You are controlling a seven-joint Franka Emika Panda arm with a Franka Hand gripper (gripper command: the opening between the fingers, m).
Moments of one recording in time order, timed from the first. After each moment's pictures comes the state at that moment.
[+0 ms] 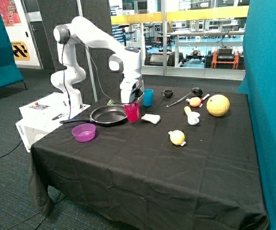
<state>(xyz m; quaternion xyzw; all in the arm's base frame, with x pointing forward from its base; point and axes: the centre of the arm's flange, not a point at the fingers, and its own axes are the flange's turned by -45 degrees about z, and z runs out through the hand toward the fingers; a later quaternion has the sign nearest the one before) 0.595 -0.136 0.385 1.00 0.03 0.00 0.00</state>
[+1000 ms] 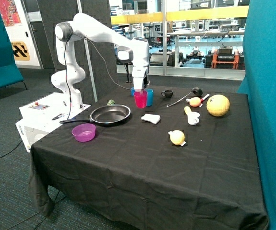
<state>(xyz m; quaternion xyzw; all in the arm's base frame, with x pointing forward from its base) 0.591 -0.033 0.415 0.99 0.14 0.00 0.00</state>
